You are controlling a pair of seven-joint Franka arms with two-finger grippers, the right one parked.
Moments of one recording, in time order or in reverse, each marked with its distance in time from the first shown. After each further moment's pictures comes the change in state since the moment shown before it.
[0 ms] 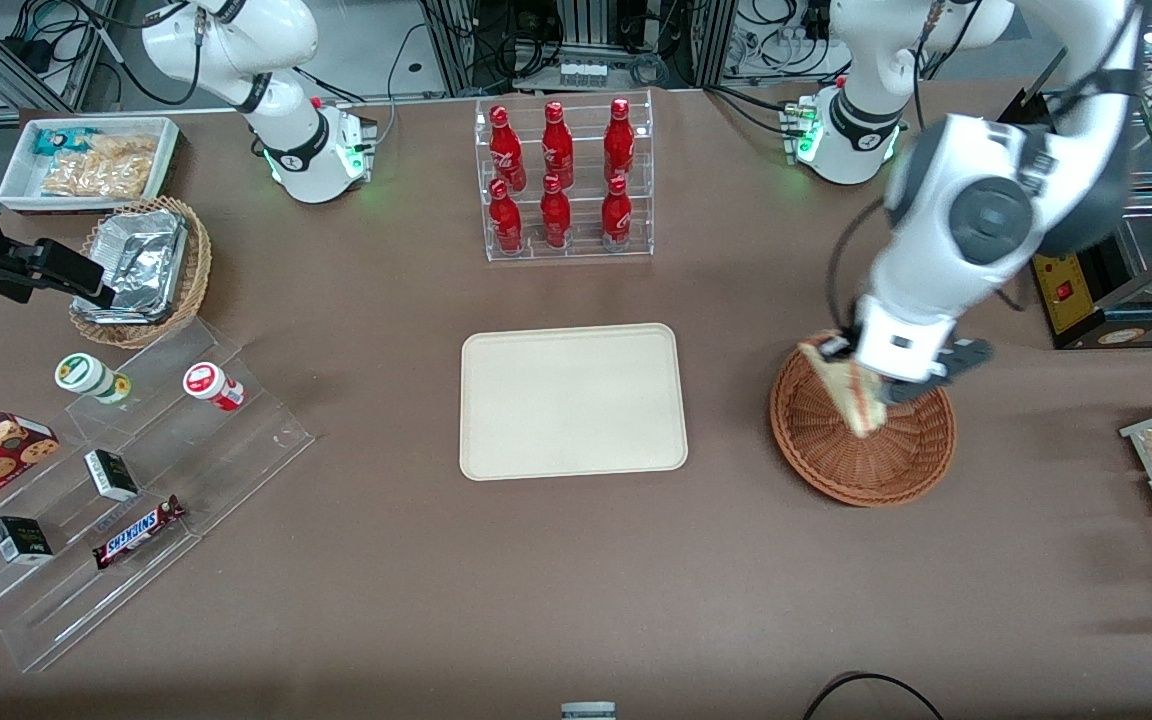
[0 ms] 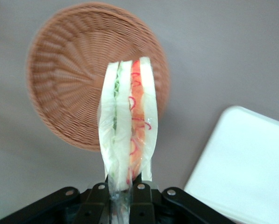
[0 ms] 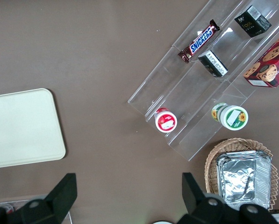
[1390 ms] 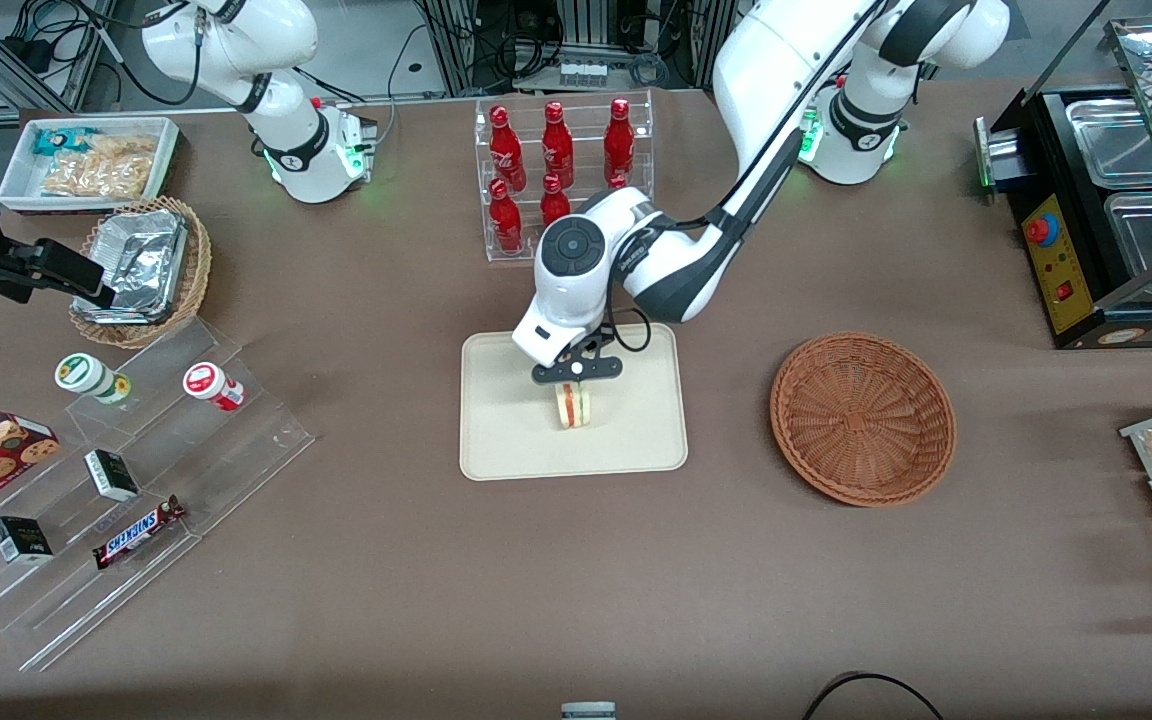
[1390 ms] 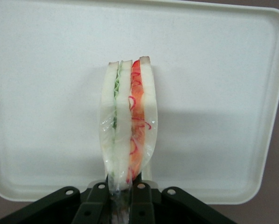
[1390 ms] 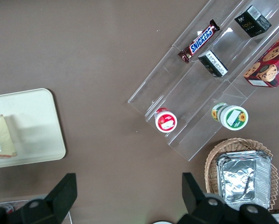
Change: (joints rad) arm -0.445 0.568 -0.014 0.342 0.039 0.320 -0.177
